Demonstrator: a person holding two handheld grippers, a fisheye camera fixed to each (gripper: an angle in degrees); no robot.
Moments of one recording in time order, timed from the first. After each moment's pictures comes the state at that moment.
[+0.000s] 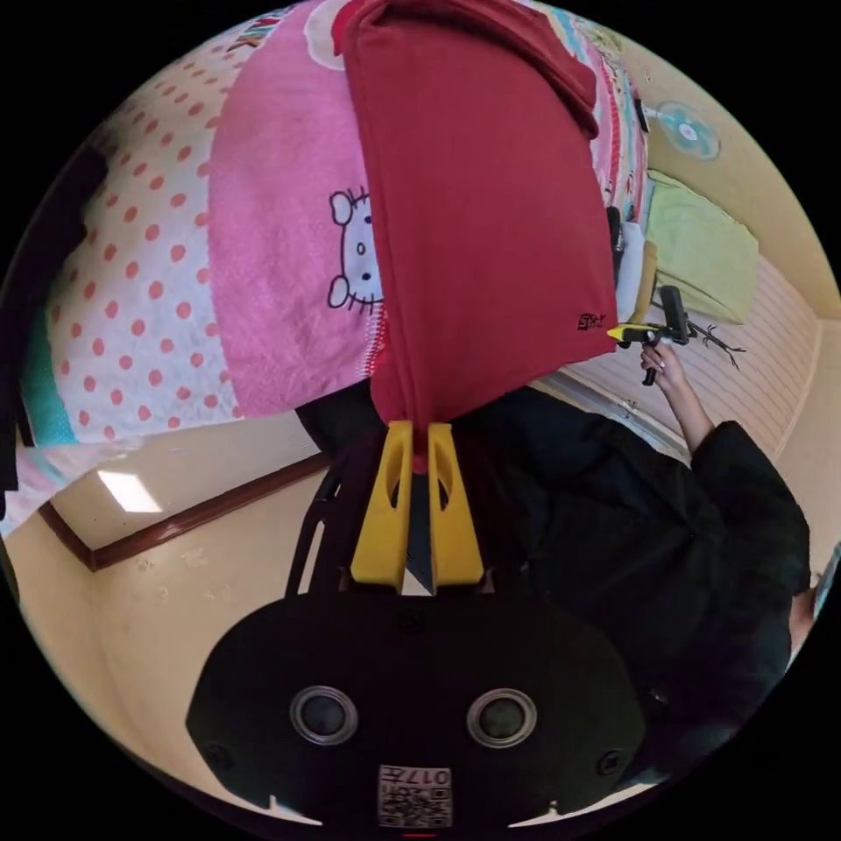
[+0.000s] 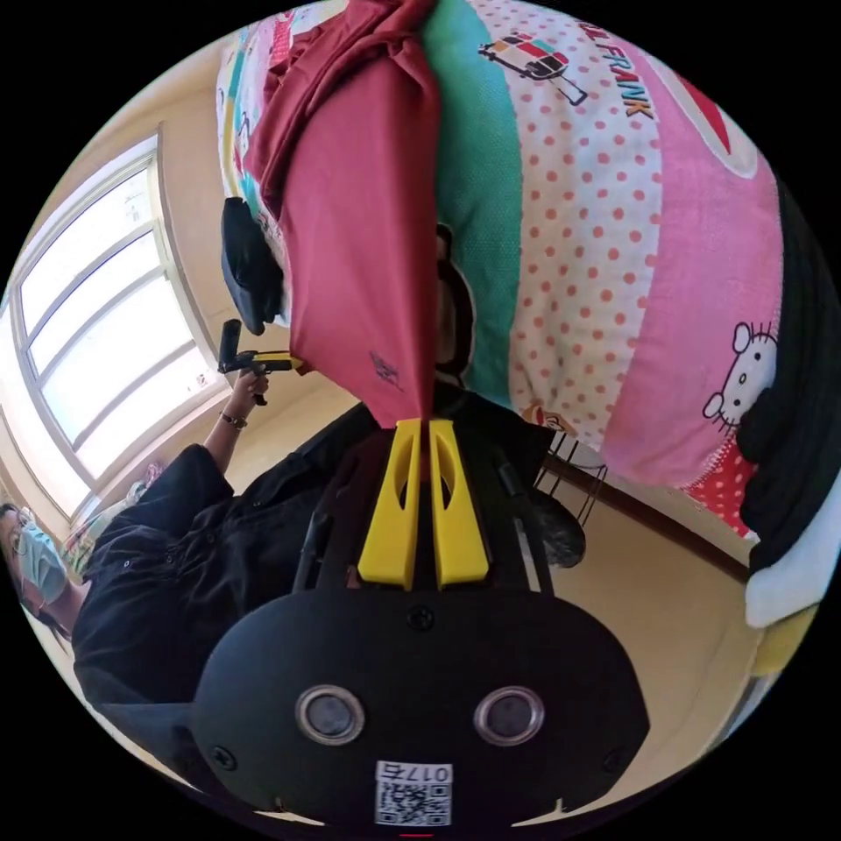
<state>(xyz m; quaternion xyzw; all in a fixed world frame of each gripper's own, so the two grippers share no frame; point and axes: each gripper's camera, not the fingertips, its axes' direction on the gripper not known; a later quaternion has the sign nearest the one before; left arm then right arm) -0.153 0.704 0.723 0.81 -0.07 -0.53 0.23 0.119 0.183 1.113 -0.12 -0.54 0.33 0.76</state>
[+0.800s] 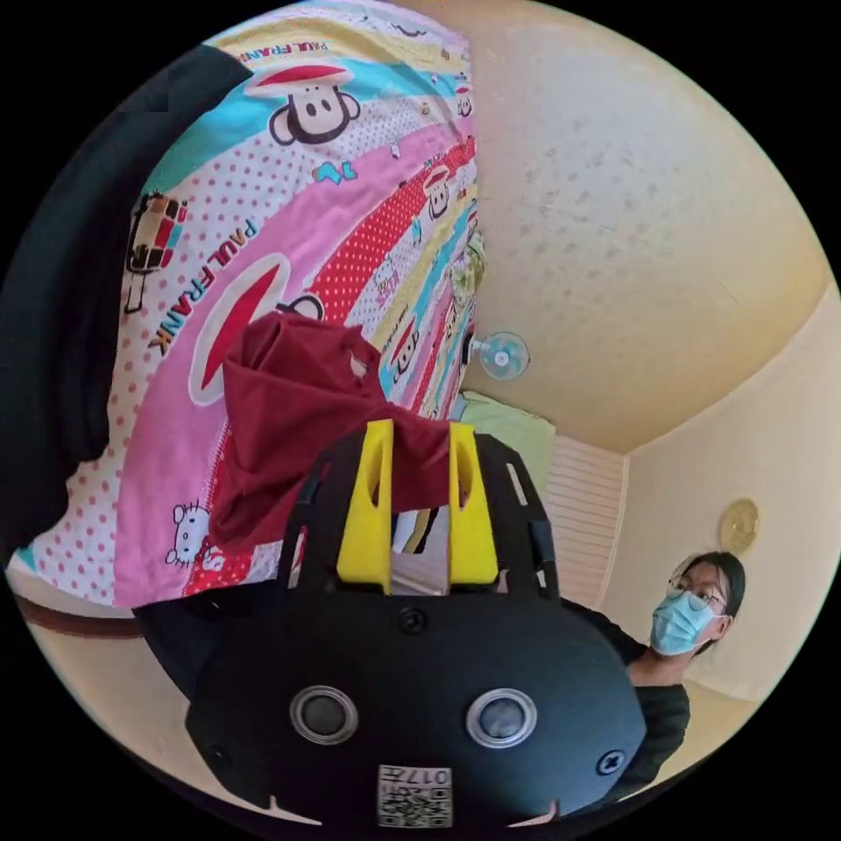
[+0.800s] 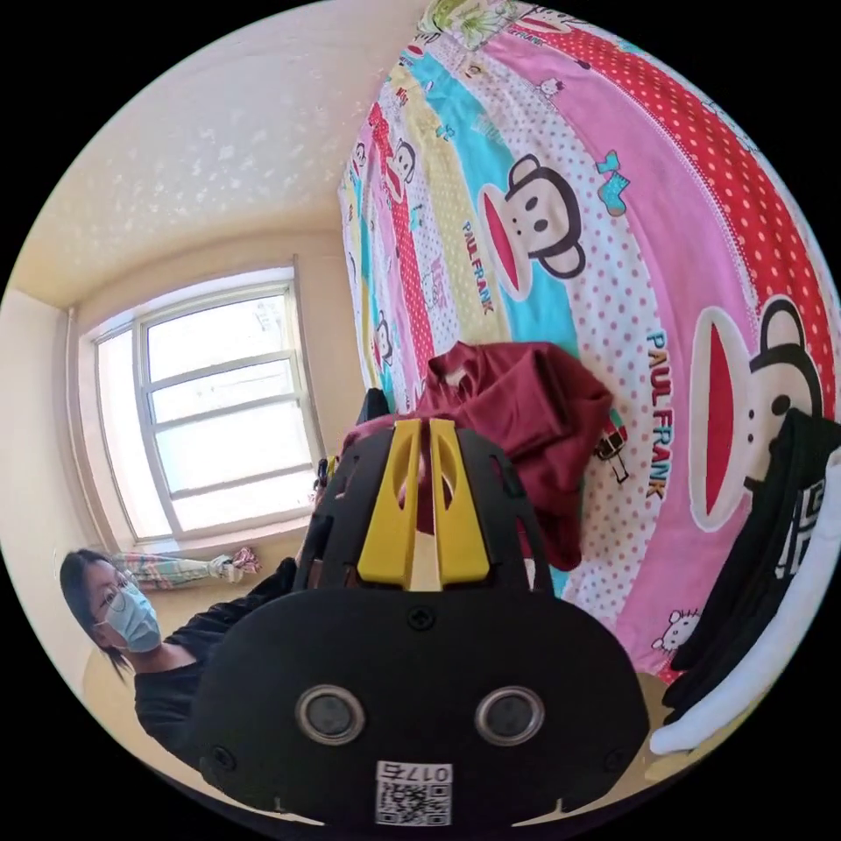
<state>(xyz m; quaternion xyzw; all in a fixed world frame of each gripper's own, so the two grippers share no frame) 0.042 0.855 0.735 0.96 -0.15 -0.22 -0.10 0.341 0.092 1.062 0.17 -0.57 0.43 0.68</state>
